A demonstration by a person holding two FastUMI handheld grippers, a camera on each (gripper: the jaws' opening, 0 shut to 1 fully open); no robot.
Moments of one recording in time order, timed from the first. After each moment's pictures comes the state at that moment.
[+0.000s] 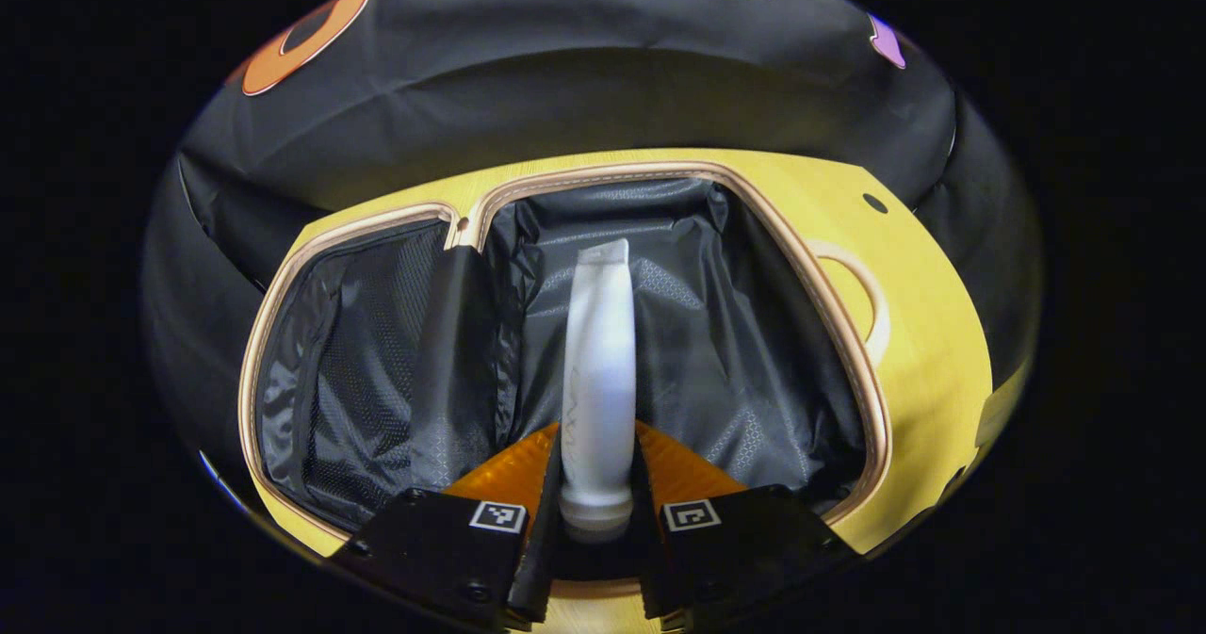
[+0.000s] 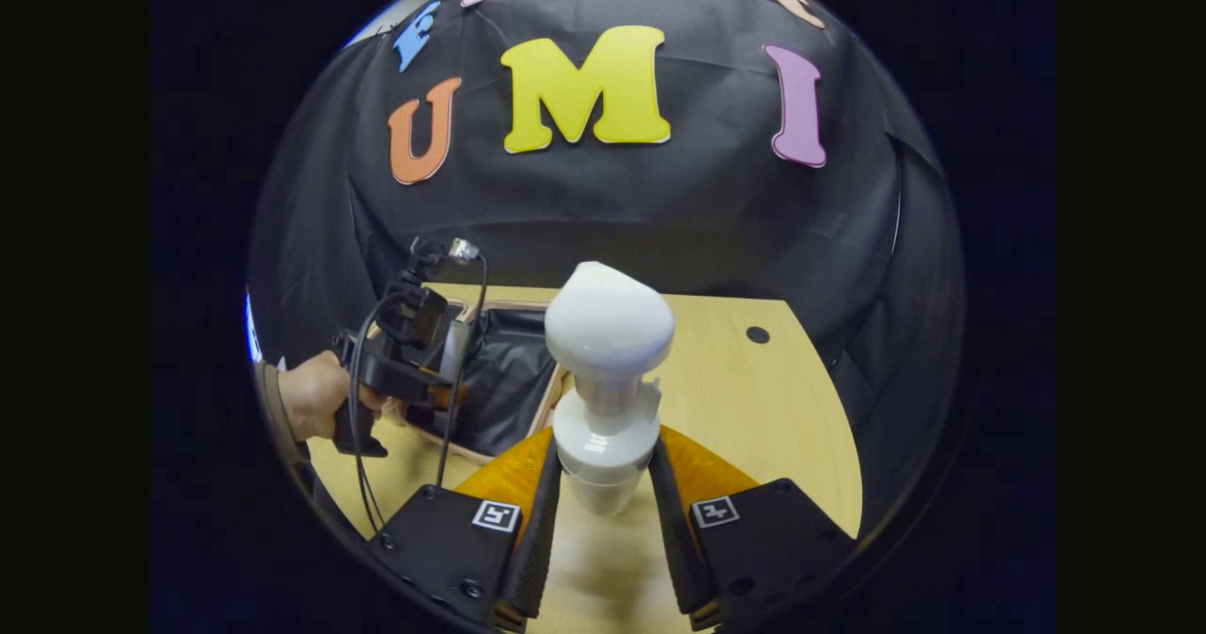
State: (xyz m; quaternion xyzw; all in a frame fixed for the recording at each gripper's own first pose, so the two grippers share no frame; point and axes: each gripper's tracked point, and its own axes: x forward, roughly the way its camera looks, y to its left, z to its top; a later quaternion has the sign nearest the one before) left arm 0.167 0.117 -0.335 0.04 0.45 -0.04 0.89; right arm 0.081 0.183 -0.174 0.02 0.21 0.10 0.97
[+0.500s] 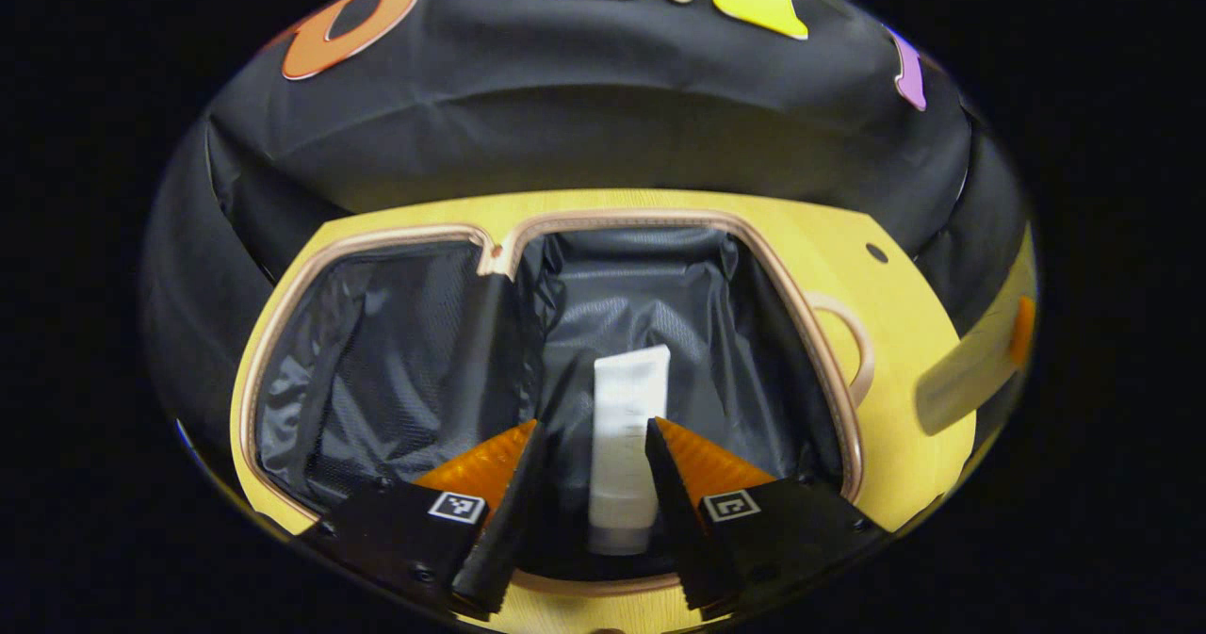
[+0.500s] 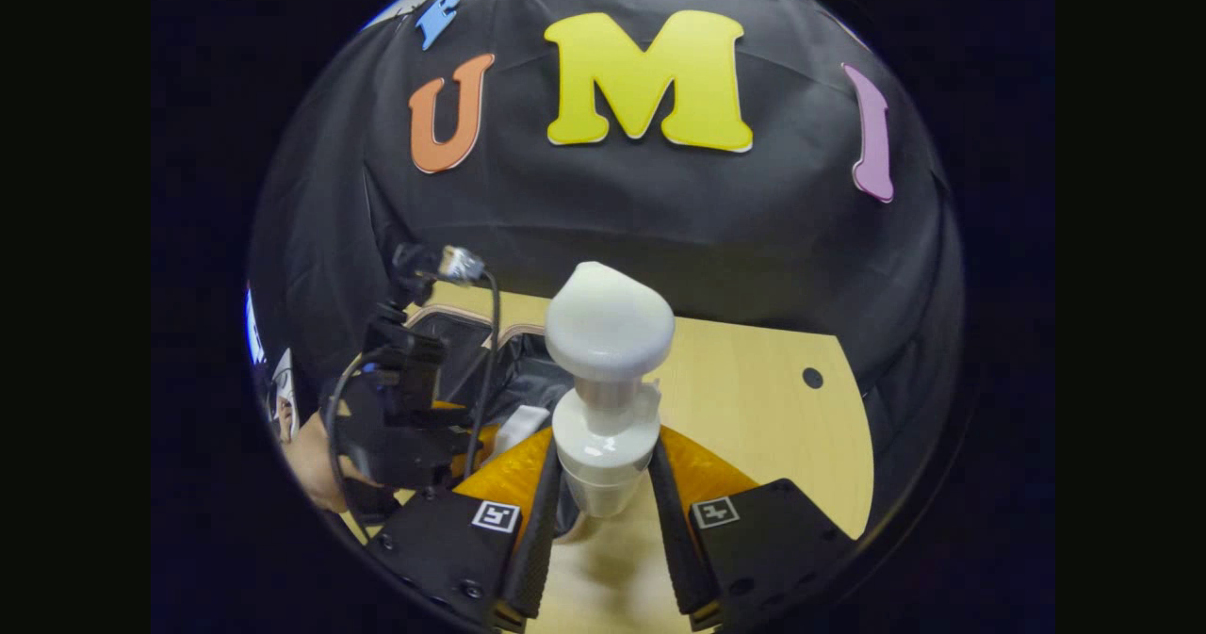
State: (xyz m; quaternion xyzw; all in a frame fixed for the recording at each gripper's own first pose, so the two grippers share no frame) left arm 0.170 0.128 -0.280 -0.01 0.35 -0.02 0.94; right arm 0.160 0.271 -0.160 -0.01 0.23 0.16 0.96
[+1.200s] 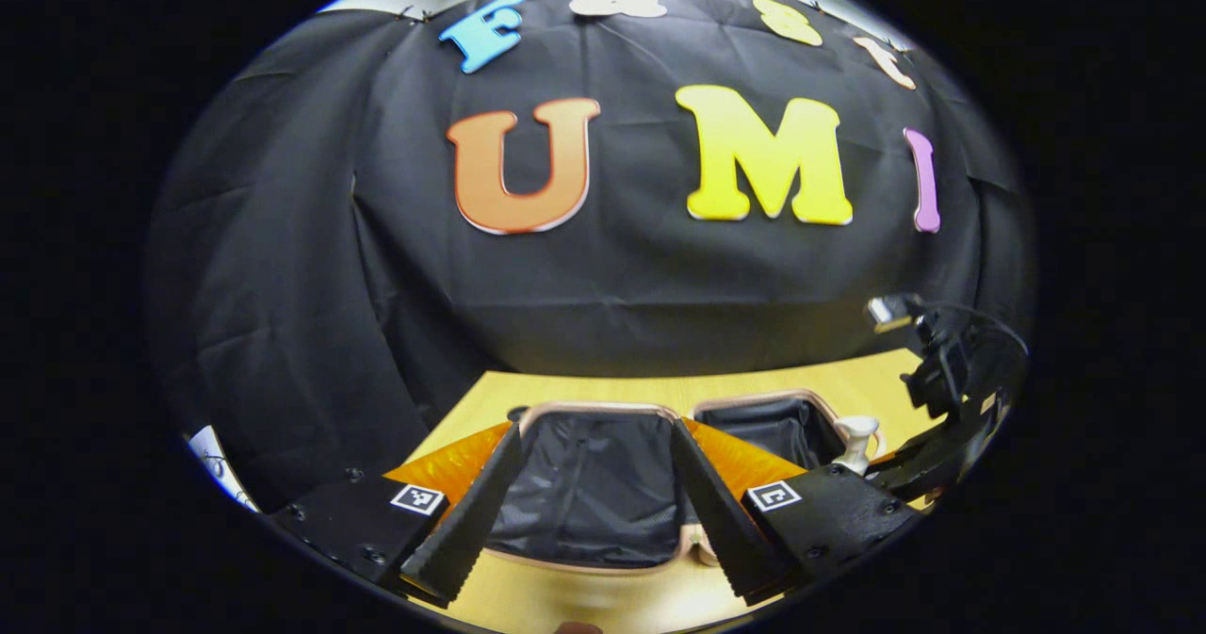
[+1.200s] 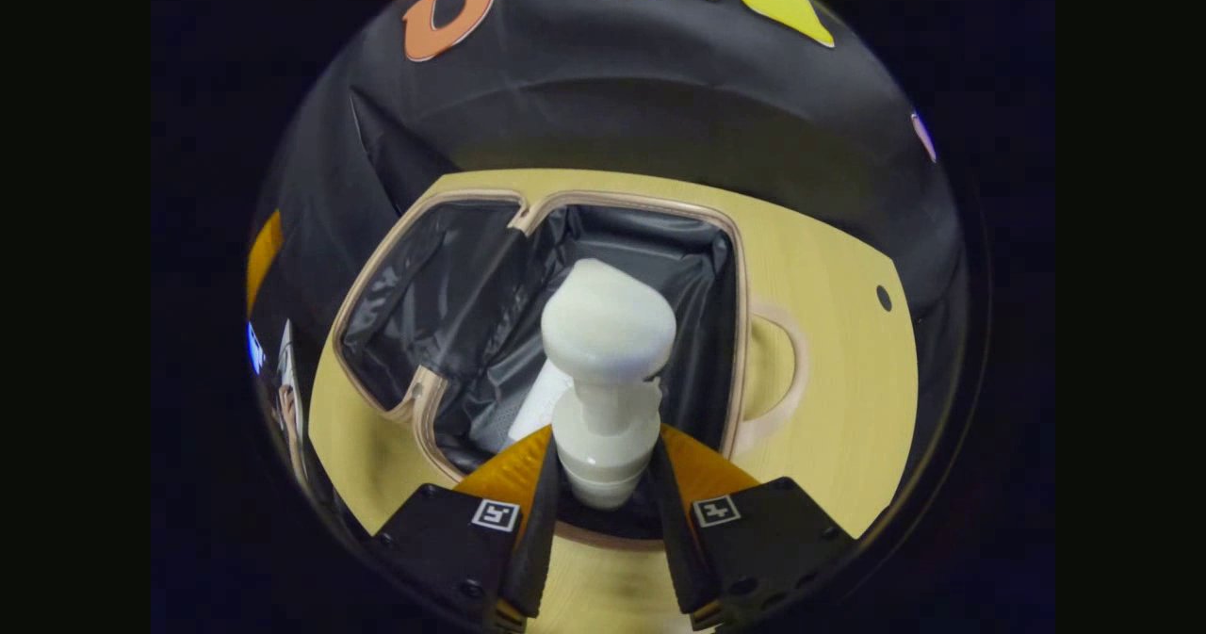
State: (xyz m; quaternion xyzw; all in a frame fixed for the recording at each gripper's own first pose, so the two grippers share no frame) left arm 0.085 0.287 -0.087 0.02 0.06 0.09 0.99; right arm 0.164 0.357 -0.269 -0.03 0.40 0.17 0.90
